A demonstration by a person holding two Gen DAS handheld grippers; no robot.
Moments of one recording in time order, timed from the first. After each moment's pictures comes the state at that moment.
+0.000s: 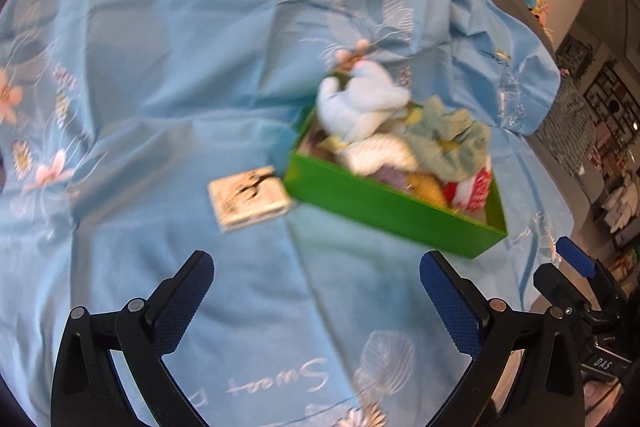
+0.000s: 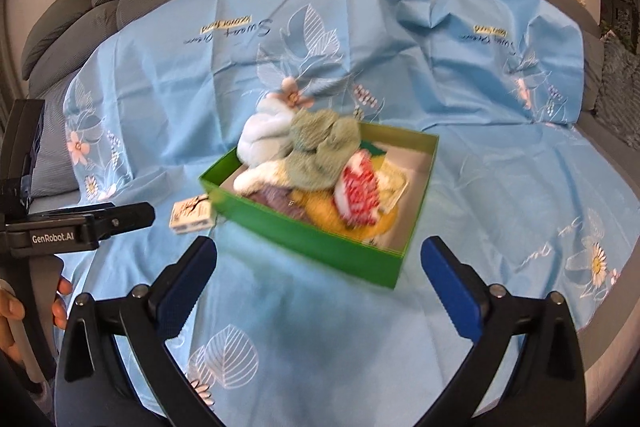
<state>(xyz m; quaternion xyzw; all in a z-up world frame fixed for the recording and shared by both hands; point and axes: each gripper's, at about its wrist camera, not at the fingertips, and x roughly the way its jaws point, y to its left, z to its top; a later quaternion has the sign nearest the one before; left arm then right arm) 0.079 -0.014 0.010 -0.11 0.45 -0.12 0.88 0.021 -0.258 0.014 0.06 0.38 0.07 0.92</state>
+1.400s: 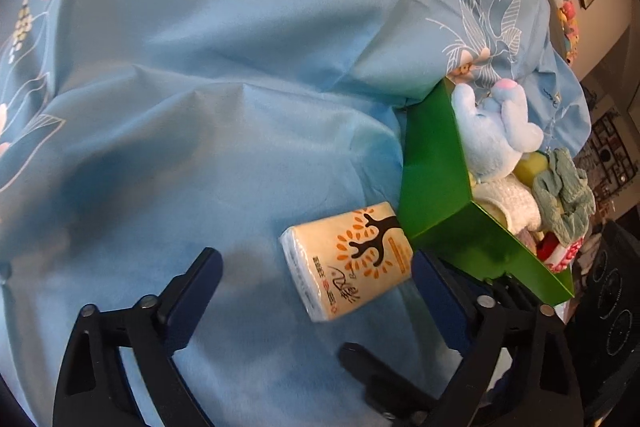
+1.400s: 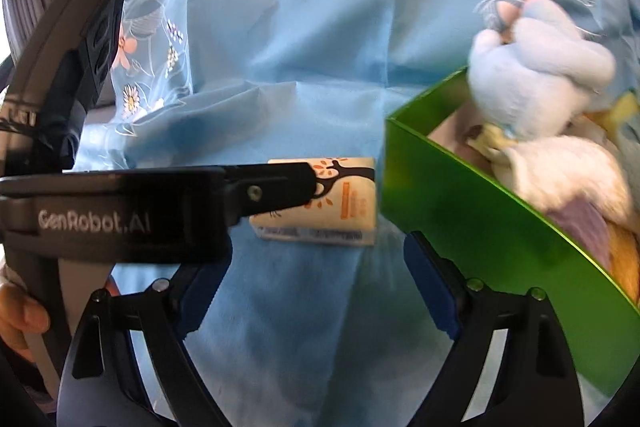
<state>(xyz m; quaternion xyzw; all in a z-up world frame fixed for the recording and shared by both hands) 0.182 0.061 -0.100 -0.20 0.47 -0.14 0.85 0.148 -0.063 -0.104 -0.02 0.44 0.24 0.86</state>
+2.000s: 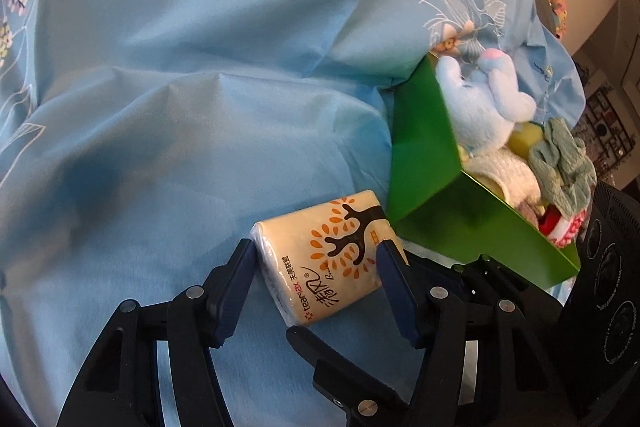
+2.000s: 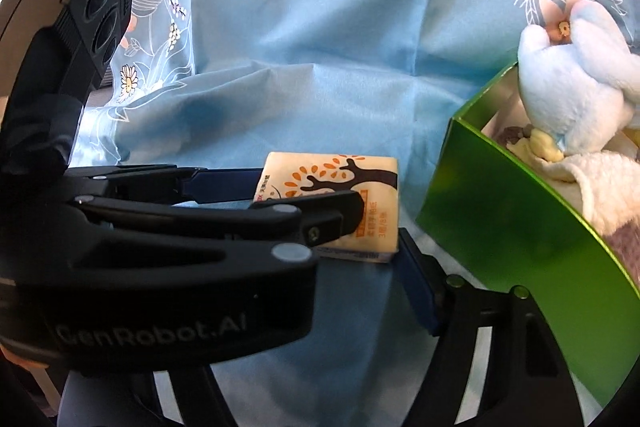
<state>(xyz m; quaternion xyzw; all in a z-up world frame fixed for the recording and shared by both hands) 0.176 0.047 -0.098 -0.16 0.47 -0.16 0.85 0.154 -0.048 -0.112 -0.03 0.46 0.25 0.85</state>
